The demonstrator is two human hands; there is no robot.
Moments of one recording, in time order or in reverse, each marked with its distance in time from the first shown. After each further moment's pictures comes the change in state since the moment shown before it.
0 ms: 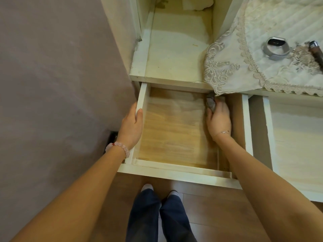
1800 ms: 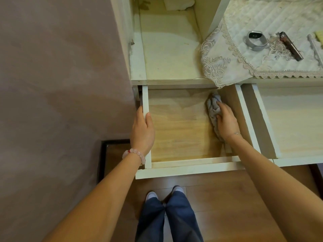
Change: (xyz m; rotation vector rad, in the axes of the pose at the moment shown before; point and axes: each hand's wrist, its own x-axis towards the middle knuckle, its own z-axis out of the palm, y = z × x) left_hand 0.009 -0.012 0.004 -0.052 -0.020 0.074; right_hand -0.052 -0.007 -0.029 0.021 -0.069 0.178
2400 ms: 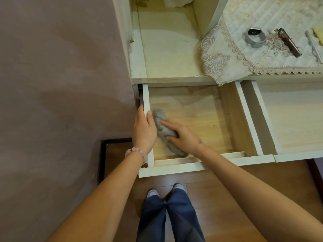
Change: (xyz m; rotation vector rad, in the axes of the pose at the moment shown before) left_hand 0.001 0.001 -0.001 -0.008 0.019 0.030; right_hand -0.055 -0.102 0.059 0.107 -0.521 -0.304
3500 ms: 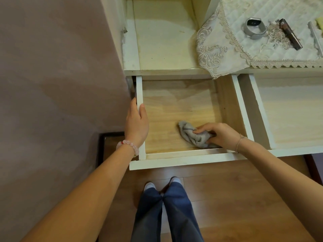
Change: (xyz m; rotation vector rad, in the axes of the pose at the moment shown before) left_hand -0.001 -0.001 0.000 -0.011 -0.013 -0.015; right_hand -0.066 0.066 -0.082 -0.085 -0.122 0.031
